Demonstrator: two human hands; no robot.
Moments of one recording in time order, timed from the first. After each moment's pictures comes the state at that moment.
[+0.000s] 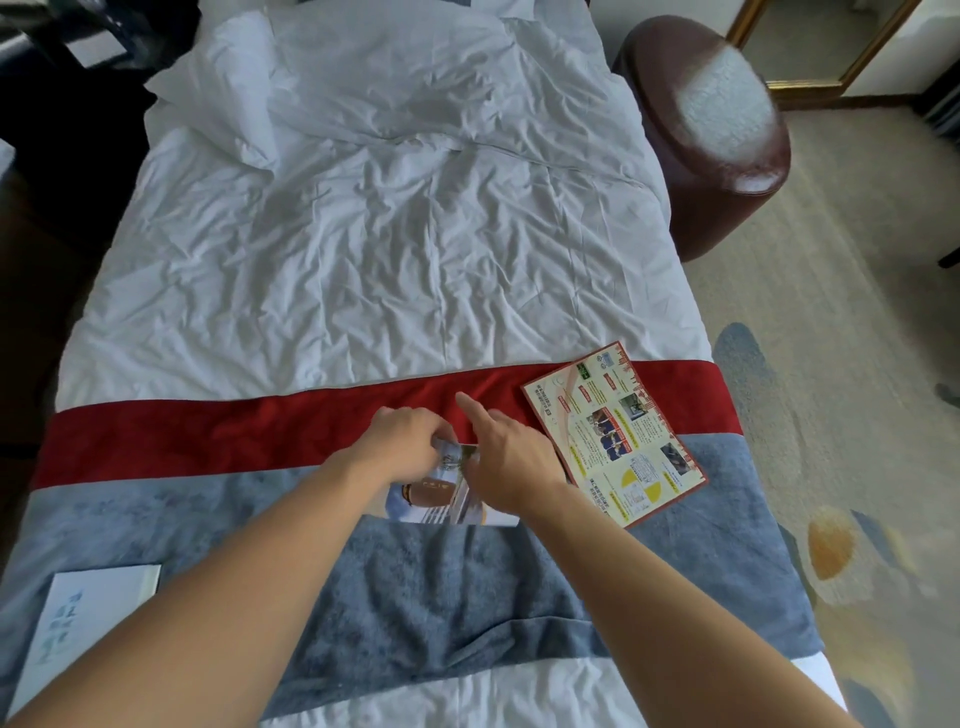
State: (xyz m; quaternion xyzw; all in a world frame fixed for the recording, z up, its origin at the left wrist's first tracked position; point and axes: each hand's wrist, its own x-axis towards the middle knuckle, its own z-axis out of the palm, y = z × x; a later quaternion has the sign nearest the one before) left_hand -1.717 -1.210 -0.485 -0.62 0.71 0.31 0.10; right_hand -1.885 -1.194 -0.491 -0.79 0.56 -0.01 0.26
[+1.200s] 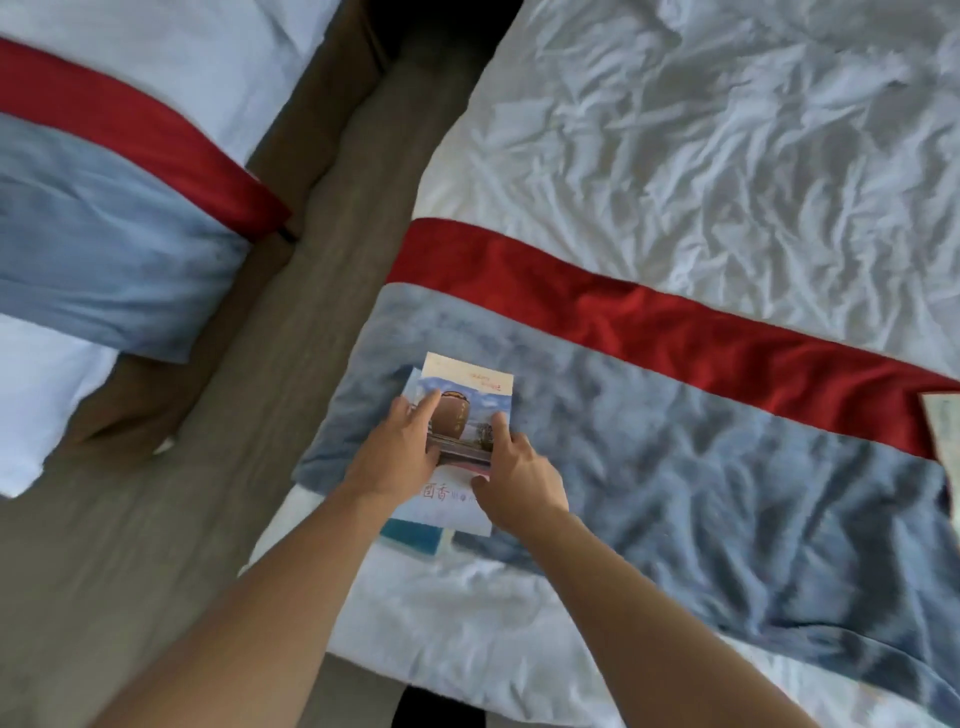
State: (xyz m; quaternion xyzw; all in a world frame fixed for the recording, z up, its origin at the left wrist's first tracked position) left_hand -1.304 -0.901 -0.609 -0.82 0.50 0.29 -0.06; right_hand -1.459 -0.964 -0.613 -0.79 0.49 0.17 0.32
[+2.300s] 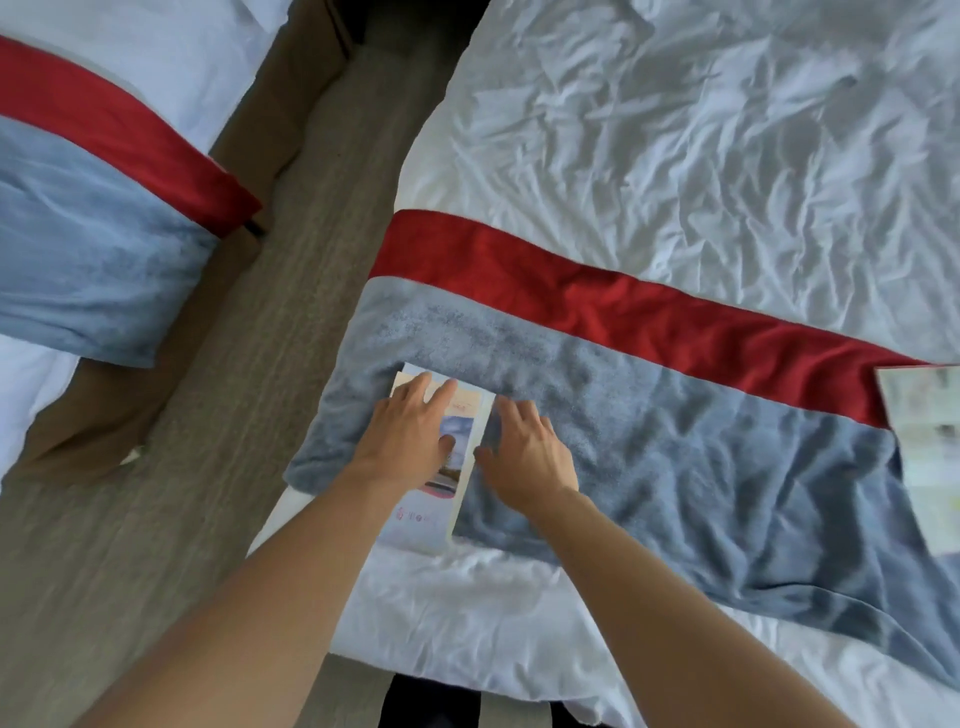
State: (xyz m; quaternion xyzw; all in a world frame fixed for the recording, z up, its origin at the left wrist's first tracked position) left_hand -1.298 -0.917 -0.607 -0.76 0.60 0.24 -0.02; right_hand -1.463 -0.972 -0.598 -0.80 0.52 0.09 0.28
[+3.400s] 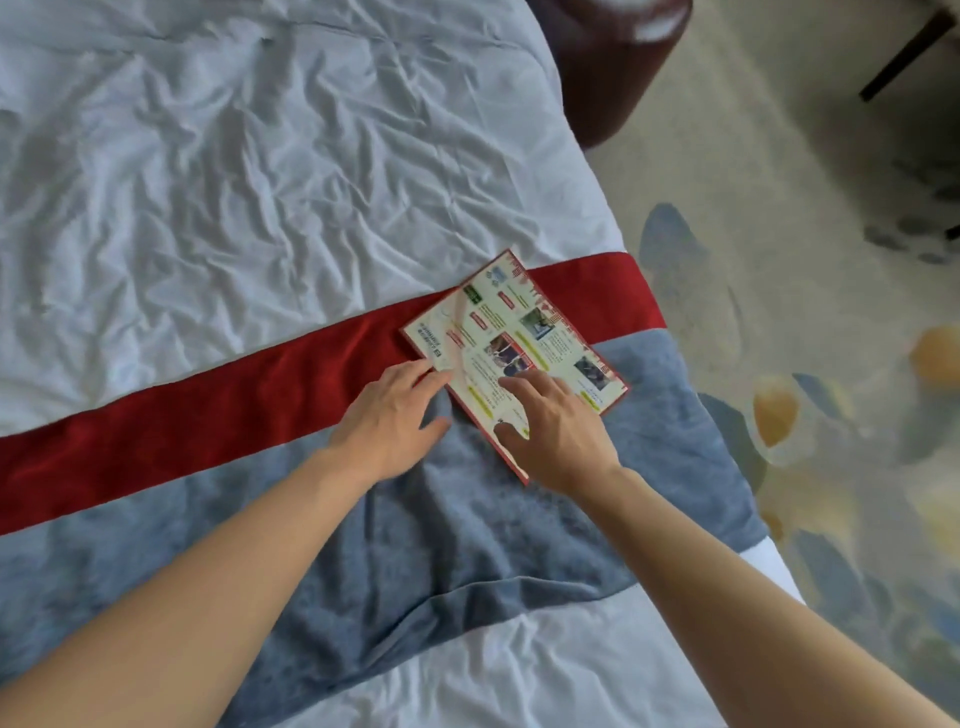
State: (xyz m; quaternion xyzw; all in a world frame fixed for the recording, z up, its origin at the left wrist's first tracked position) left_hand -1.856 -1.221 -0.591 -0.51 0.82 0.25 0.05; right_hand -2.074 -1.171 -0.578 -0.71 0.66 -0.03 0.25
